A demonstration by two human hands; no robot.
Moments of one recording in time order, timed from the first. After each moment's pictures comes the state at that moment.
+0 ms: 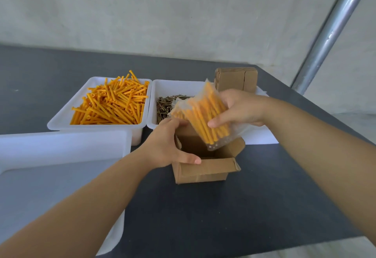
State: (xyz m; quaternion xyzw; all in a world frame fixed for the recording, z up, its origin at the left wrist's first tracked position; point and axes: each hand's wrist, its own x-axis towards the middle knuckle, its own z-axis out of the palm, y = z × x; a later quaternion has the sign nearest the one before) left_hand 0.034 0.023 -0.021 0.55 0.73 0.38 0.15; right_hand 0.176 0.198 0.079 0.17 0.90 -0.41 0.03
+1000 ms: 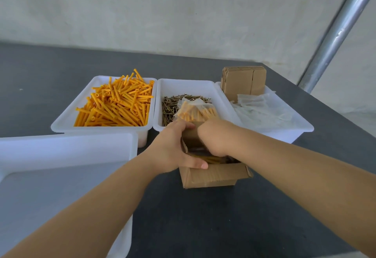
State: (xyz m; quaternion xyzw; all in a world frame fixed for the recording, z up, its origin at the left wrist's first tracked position) left_hand 0.030 0.023 -0.021 0.55 0.73 0.38 0.16; right_hand 0.125 0.132 0.042 0.19 0.95 0.11 0.22
